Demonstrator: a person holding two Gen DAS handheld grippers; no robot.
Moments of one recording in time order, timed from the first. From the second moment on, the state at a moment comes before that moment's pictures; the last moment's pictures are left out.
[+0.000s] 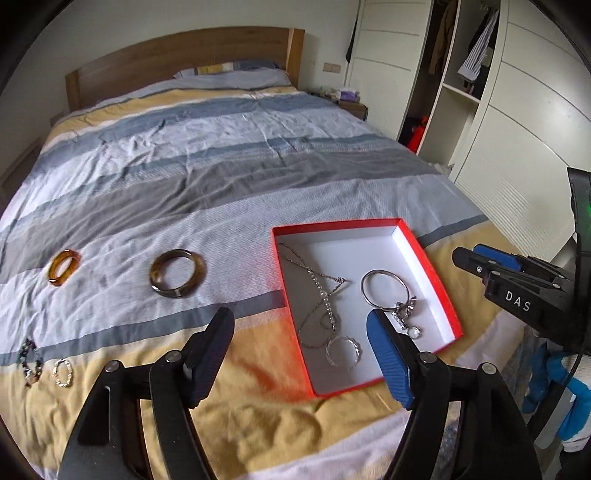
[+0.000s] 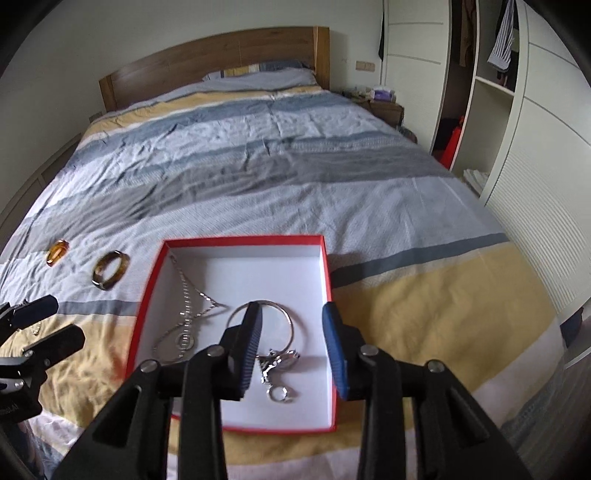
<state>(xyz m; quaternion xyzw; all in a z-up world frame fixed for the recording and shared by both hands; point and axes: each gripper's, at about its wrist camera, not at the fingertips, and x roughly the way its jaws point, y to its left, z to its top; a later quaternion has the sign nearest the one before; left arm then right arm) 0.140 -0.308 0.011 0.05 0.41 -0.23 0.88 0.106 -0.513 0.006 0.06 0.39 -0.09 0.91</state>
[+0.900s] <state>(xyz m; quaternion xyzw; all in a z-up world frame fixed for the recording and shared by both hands) -0.023 -0.177 0.113 0.06 0.26 -0.13 0.95 -0.052 -0.407 0.113 0.07 0.28 -0.07 0.96</state>
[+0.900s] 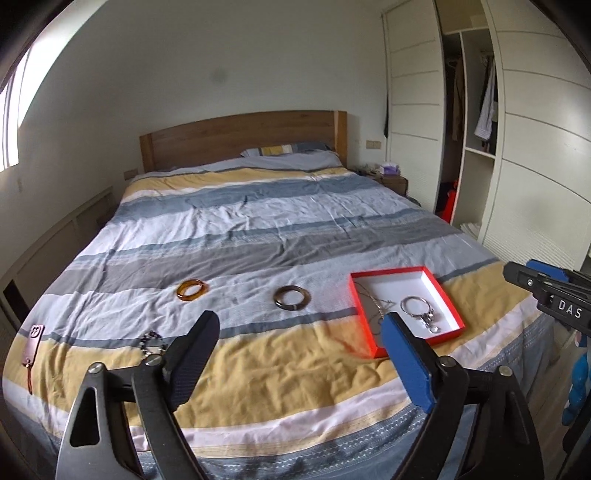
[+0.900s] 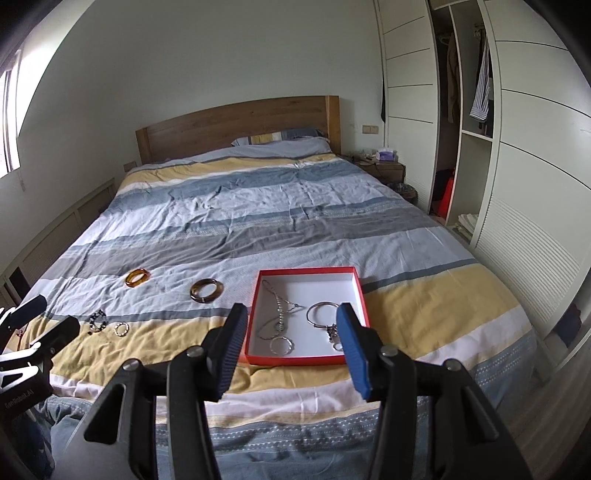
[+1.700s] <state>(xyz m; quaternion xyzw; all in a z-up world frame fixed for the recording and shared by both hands) -0.035 -0.082 0.061 0.04 0.28 -0.02 0.96 -0.047 -0.333 0.082 0.05 0.27 -0.03 0.96</state>
